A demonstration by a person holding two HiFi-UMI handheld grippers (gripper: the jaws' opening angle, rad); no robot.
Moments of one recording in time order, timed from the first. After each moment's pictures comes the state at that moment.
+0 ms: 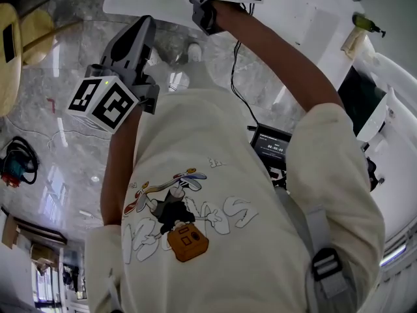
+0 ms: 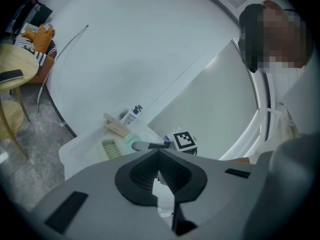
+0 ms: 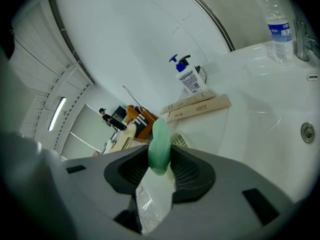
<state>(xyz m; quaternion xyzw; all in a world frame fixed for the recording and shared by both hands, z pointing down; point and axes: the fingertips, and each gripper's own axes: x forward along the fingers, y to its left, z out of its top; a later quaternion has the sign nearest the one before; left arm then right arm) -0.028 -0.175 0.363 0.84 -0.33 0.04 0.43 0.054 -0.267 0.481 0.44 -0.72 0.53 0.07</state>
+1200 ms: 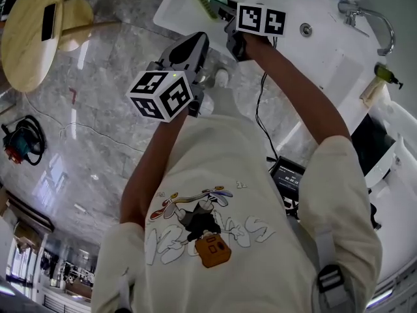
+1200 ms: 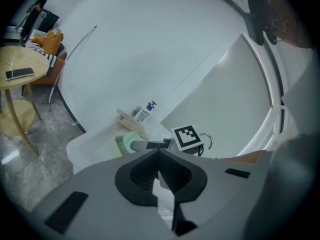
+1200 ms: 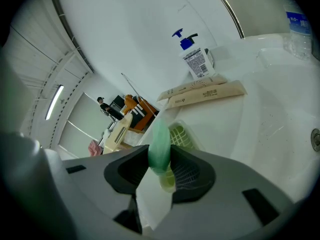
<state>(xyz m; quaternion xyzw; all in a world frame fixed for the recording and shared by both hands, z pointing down) -0.021 -0.190 0.414 0.82 -0.37 0.06 0.44 0.030 -0.278 0.530 0.42 -0.73 0.52 0.13</state>
